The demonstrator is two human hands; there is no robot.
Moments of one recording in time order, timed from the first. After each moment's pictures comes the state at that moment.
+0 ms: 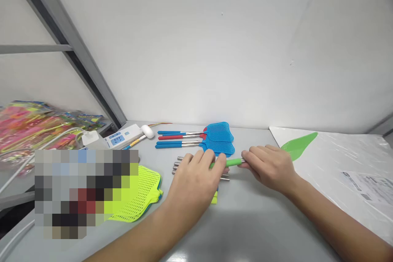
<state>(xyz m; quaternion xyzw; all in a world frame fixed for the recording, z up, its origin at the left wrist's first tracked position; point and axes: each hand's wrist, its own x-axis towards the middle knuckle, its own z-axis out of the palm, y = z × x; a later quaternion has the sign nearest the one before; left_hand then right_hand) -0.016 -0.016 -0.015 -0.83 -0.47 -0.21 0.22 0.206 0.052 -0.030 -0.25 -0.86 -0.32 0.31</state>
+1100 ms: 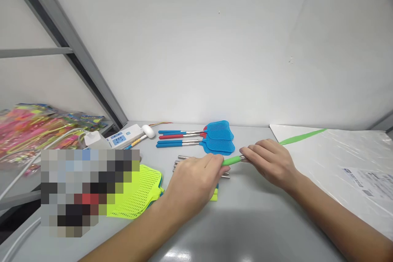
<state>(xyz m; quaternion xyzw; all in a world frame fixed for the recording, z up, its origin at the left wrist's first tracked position) -0.023 -0.014 -0.012 -0.85 -0.47 -0.23 0.06 0.215 0.056 -0.039 -0.22 -0.88 -0.27 0.34</state>
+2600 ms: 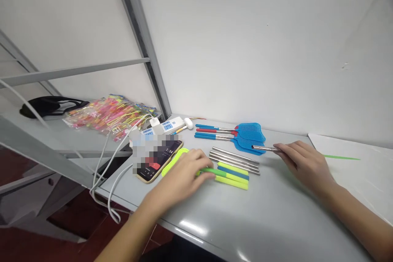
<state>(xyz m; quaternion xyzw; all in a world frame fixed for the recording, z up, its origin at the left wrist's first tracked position) -0.113 -0.078 0.001 -0.79 -0.55 -0.23 -0.14 0.218 0.066 -0.055 -0.25 -0.86 -0.21 0.39</state>
